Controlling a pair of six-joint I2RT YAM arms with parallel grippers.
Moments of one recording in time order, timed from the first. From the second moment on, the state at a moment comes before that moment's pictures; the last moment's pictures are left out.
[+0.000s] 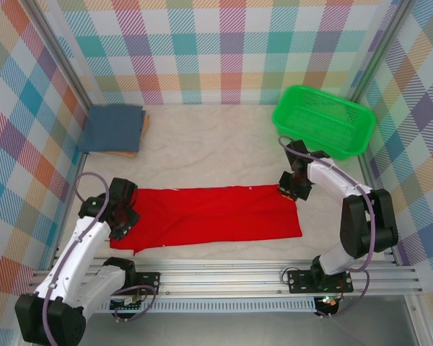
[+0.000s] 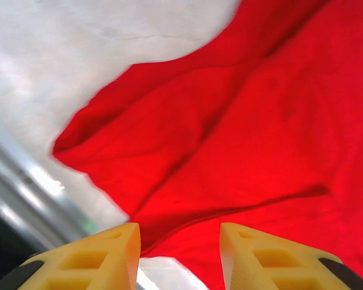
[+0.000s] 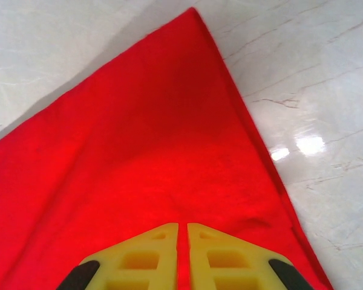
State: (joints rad) left arm -0.19 0.91 0.74 -1.17 -0.20 -1.06; right arm 0.27 1.55 1.04 -0.91 -0.06 0.71
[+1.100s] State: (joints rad) left arm -0.38 1.32 0.79 -0.83 0.04 -0.87; right arm 0.32 1.55 1.01 -0.83 -0.10 0.72
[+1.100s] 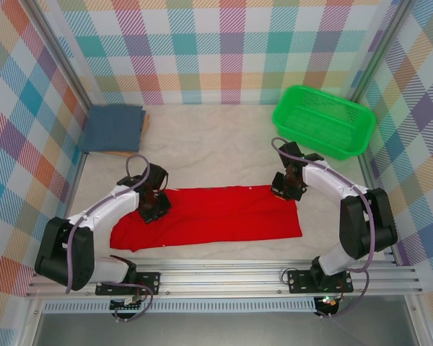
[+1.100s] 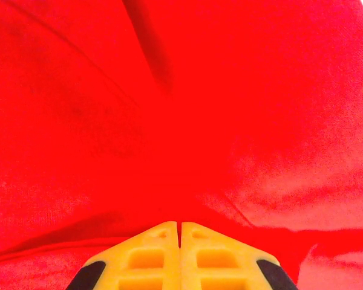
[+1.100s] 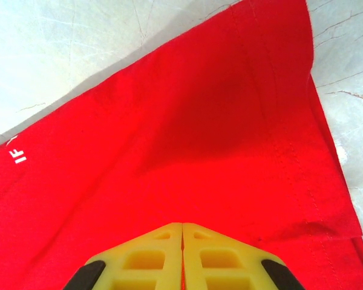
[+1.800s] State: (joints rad) left arm -0.71 1.36 0.80 -0.95 0.09 -0.92; right arm 0.32 1.55 1.00 -0.83 -0.10 0.73
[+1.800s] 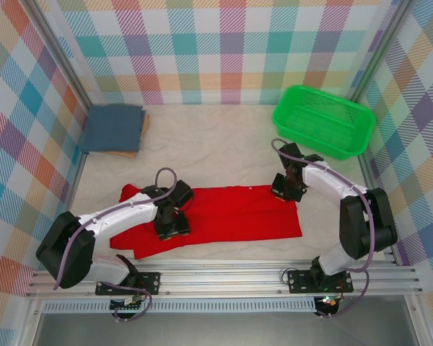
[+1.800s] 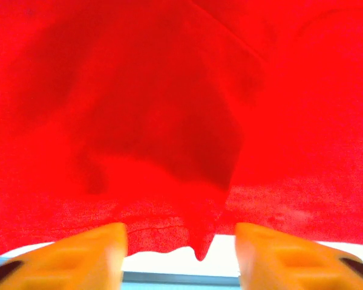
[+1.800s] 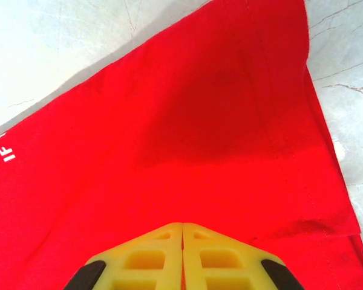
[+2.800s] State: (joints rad) left arm 0.12 1.65 1.08 -0.70 0.02 -0.61; right arm 0.22 1.83 1.22 -0.81 -0.07 0.68
